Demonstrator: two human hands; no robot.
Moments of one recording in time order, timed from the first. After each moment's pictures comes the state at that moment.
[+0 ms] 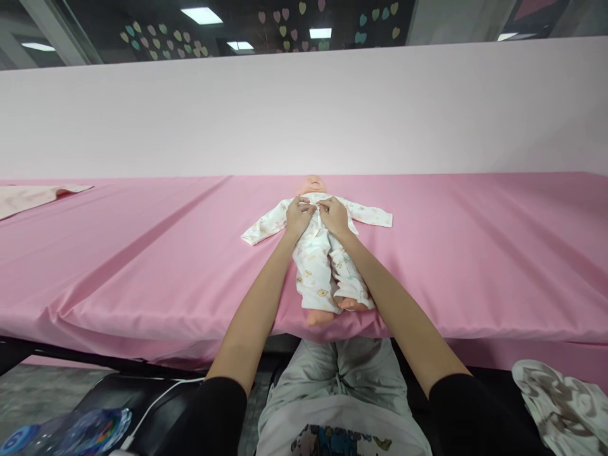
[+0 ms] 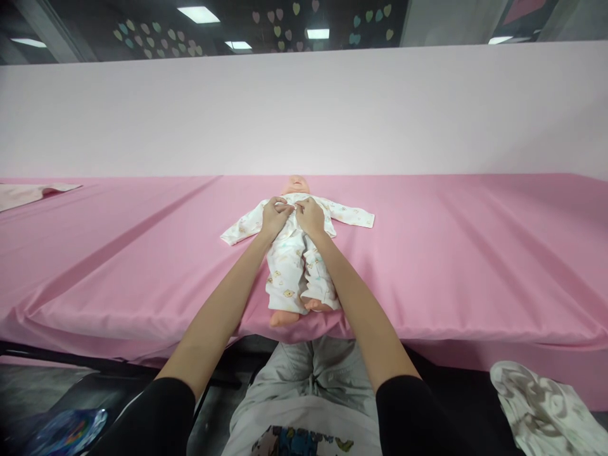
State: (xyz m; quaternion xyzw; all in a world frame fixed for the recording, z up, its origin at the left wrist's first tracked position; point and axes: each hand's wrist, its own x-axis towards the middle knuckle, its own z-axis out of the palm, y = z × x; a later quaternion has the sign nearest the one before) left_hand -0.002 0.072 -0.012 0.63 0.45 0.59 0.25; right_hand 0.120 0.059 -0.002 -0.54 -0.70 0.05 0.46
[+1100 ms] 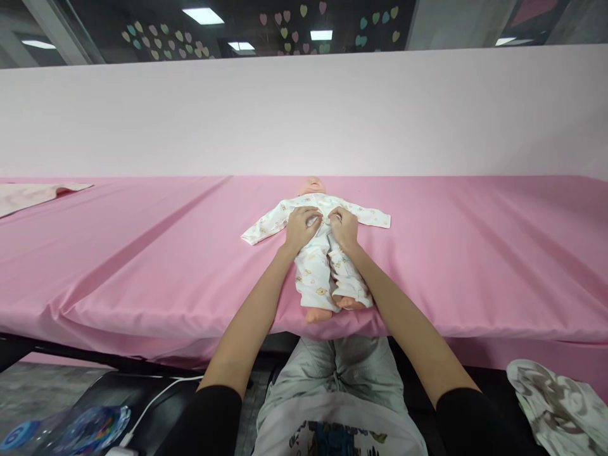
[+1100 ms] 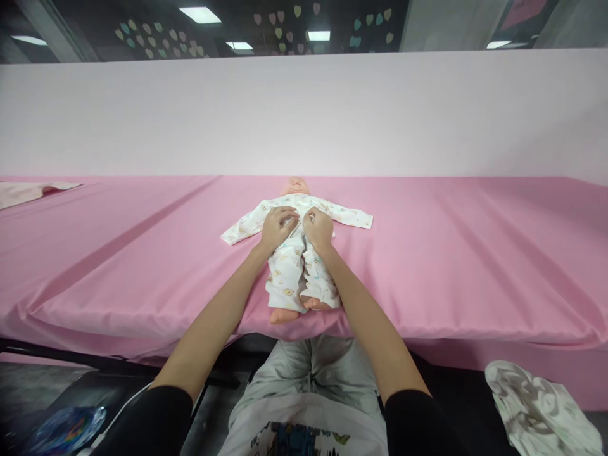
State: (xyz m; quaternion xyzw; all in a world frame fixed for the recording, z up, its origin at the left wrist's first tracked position) left_hand -0.003 0.027 -0.007 0.78 0.40 0.48 0.02; right_hand 0.134 0.006 0.000 -0.56 -0.65 0.07 0.52
